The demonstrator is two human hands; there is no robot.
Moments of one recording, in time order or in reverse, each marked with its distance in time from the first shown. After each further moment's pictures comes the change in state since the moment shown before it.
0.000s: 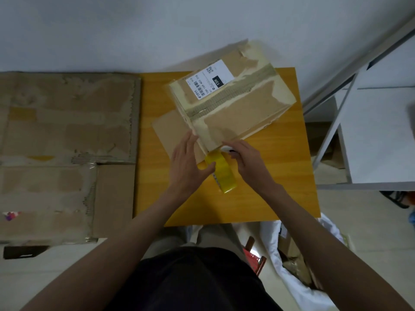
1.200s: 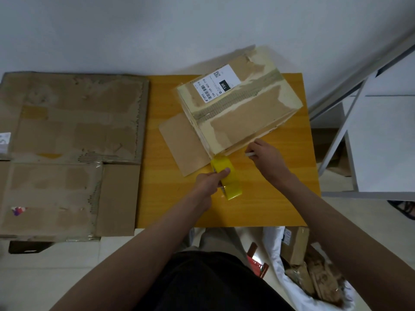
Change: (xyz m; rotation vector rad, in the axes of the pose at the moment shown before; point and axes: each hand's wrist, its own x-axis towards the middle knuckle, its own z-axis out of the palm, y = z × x) left_hand -0.011 0.043 0.023 -1.009 -0.328 -1.005; right_hand 0.018 0.044 -0.025 -0.455 -0.150 0.124
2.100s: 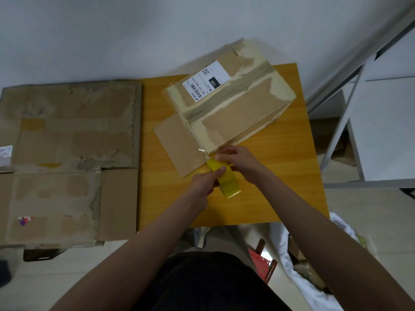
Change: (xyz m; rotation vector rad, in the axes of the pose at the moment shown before) left_hand -0.007 0.002 0.007 0.033 -0.005 0.017; right_hand 0.008 -0.044 0.023 1.140 -0.294 0.567
